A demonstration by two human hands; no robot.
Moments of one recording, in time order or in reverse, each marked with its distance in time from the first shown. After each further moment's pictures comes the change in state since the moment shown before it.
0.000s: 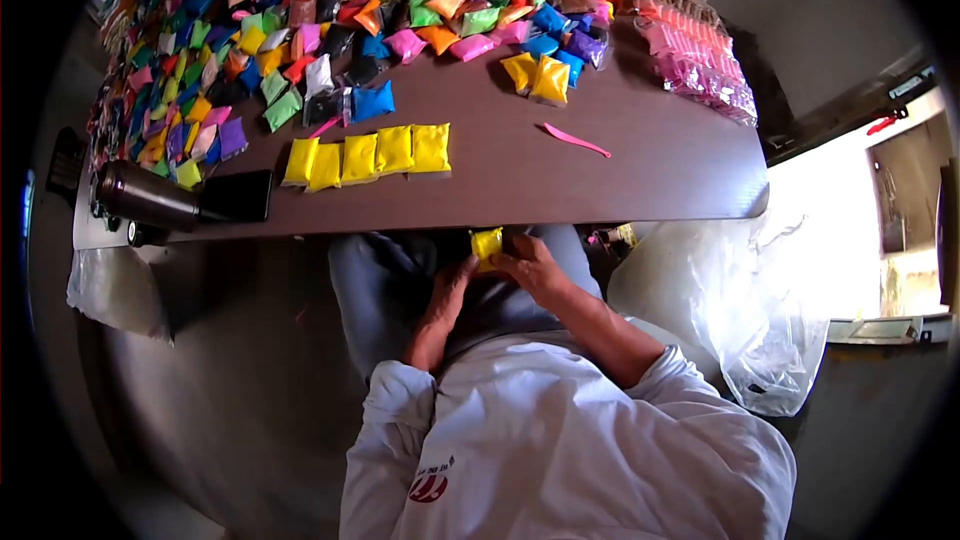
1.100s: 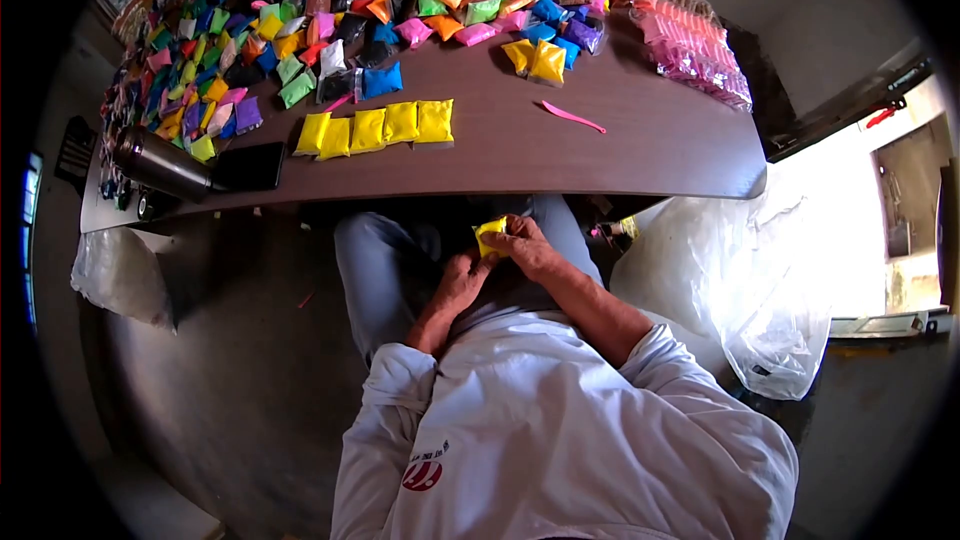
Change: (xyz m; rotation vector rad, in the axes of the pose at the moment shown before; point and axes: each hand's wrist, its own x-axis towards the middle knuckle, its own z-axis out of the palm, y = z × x) left_hand -0.032 0.017 0.013 0.404 -0.085 0.235; right_hand 0.000 0.020 0.001 0.026 -0.085 -0.038
